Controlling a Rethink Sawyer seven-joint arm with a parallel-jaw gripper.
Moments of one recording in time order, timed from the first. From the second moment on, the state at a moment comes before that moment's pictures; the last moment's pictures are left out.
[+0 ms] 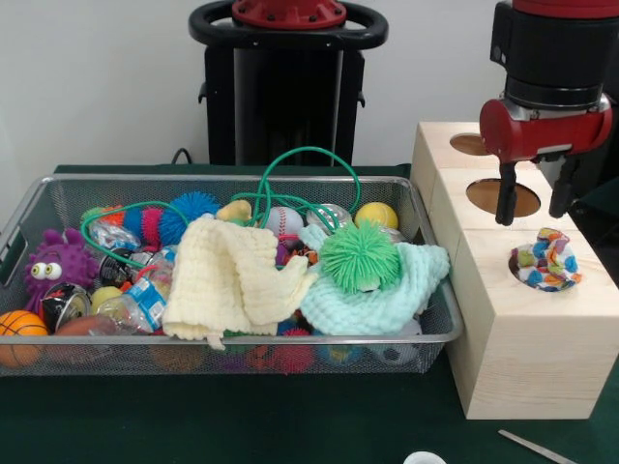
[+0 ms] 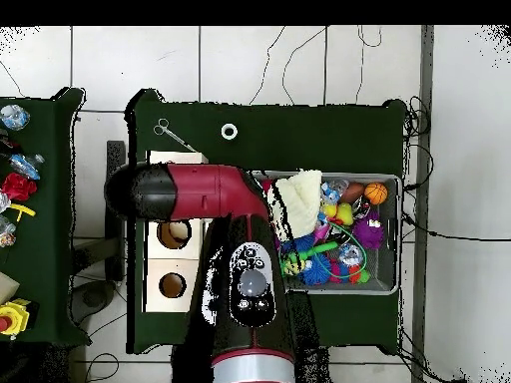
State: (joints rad) arm 0.01 -0.63 0.02 1.44 0.05 0.68 1.49
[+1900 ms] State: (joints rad) arm 0.02 -0.62 -0.01 1.39 0.07 0.70 1.49
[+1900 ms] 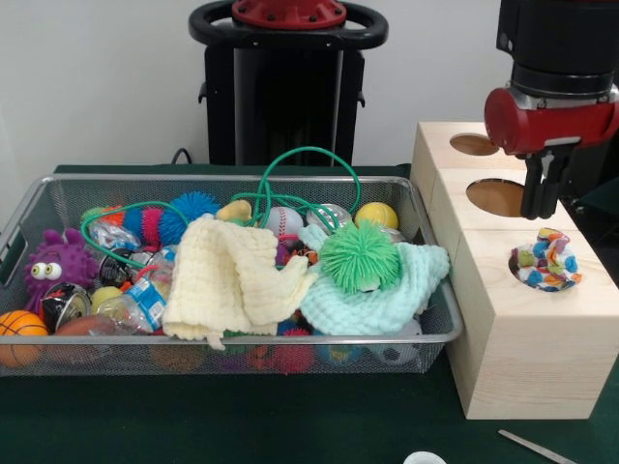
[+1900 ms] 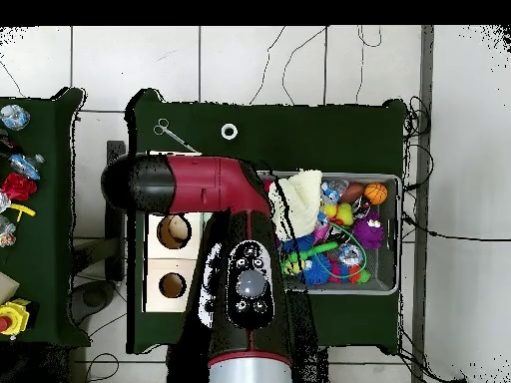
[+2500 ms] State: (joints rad) arm 0.02 -0.57 -0.01 1.41 0.10 0.66 1.49
